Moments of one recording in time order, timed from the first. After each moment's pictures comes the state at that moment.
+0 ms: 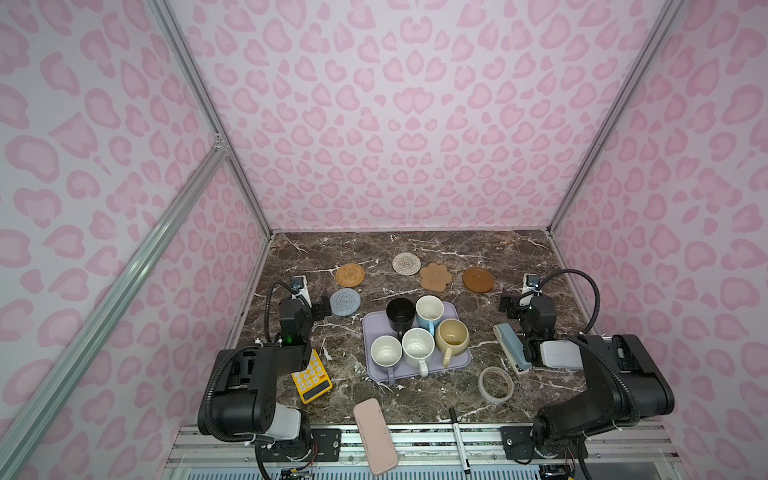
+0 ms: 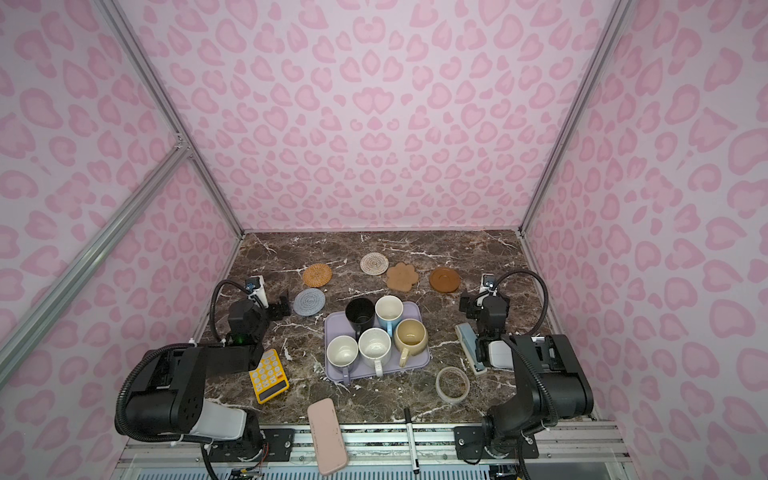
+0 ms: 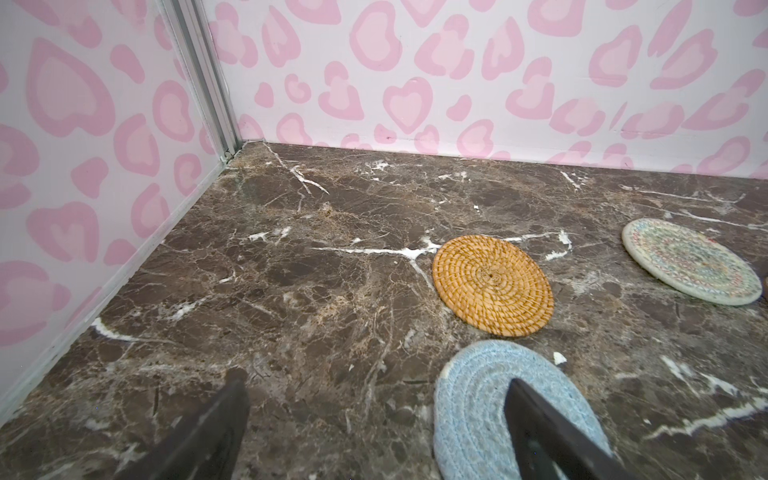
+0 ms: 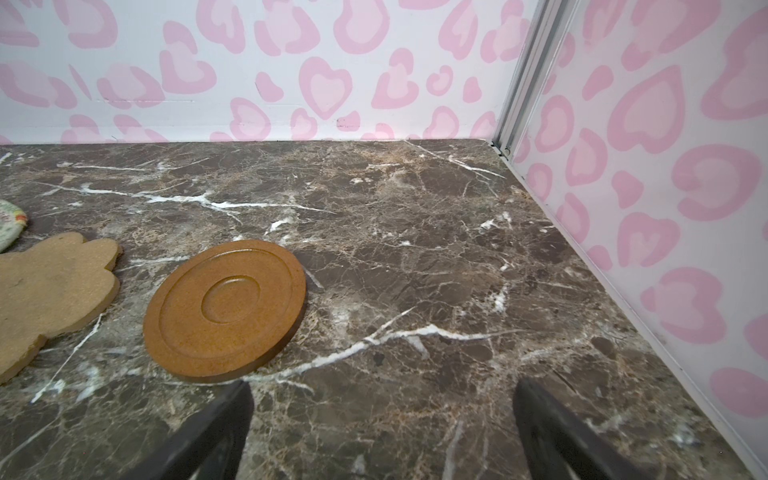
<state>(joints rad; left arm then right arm) 0.03 1.47 0.35 0.82 -0.02 -0.05 0.01 1.54 0.36 0.86 0.17 0.01</state>
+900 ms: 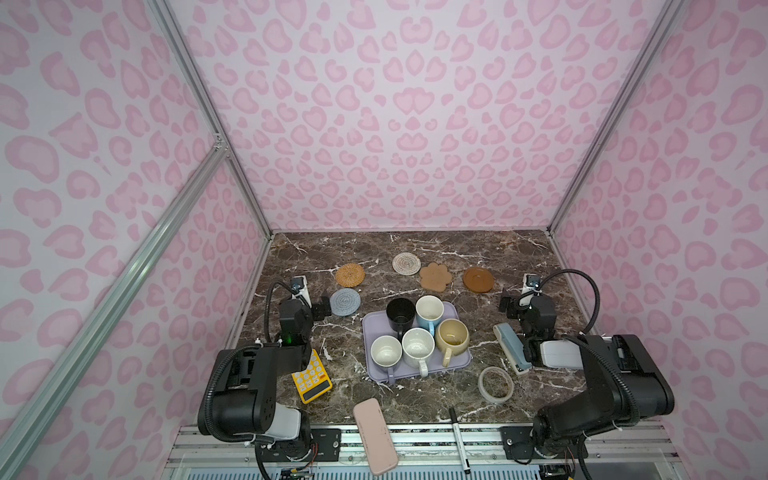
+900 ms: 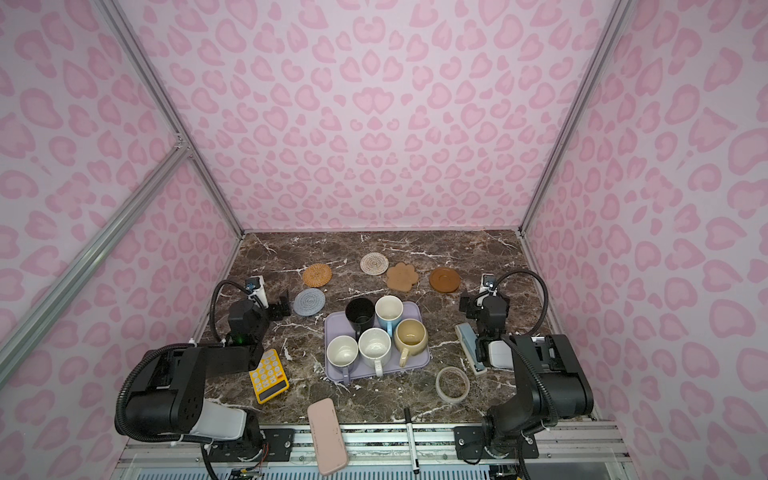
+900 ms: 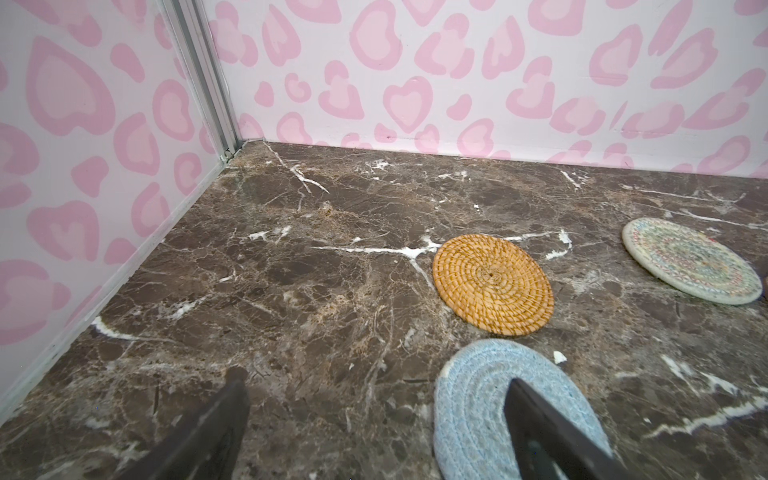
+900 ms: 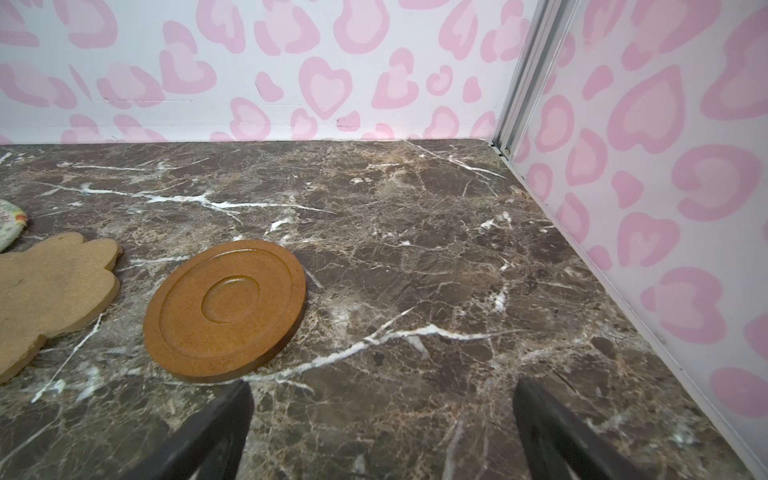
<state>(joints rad) 0.03 1.47 0.35 0.82 -0.02 -0.05 0.01 1.54 0.36 0.86 0.17 0.01</state>
